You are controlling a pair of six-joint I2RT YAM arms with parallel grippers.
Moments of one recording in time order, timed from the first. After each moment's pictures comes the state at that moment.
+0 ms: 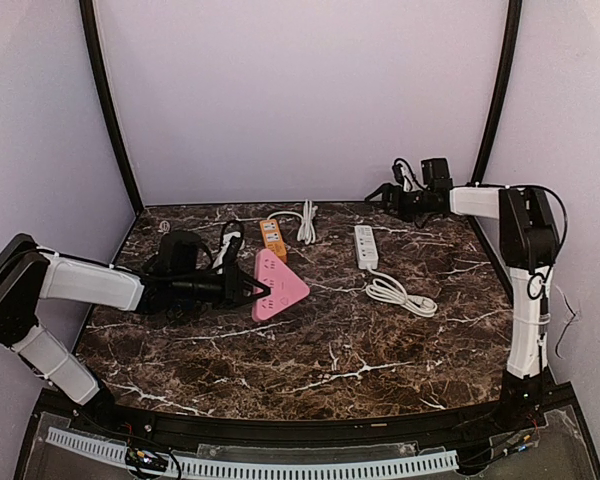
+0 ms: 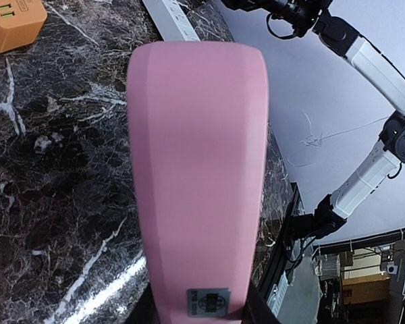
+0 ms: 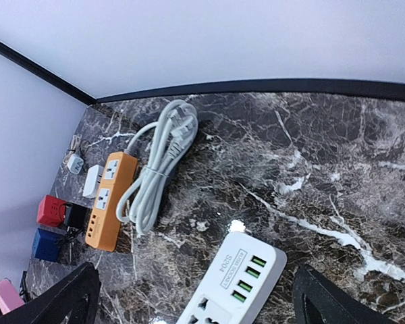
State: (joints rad) left arm -0.60 1.52 0.68 0.33 0.60 -0.74; right arm 0.19 2.23 1.70 -0.10 -0.68 0.35
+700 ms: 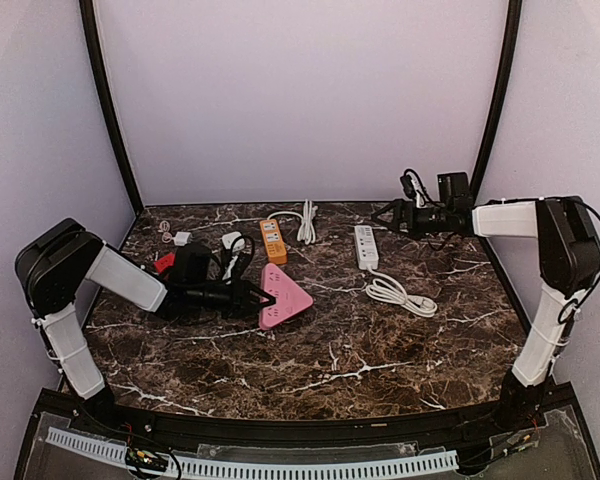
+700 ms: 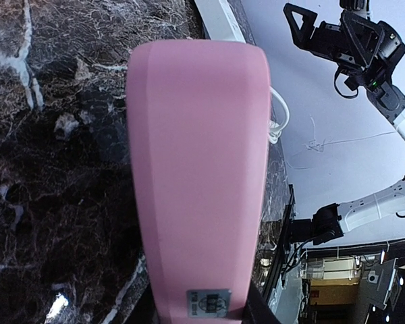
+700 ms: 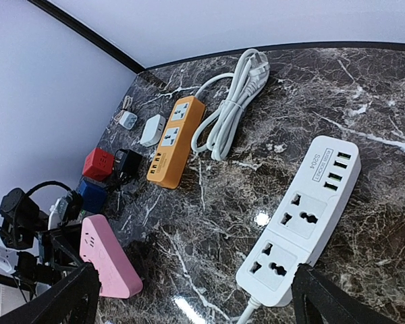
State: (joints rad) left arm -0.55 1.79 0.69 0.54 0.69 -0.83; right arm 0.21 1.84 1.21 0.05 -0.78 0.36
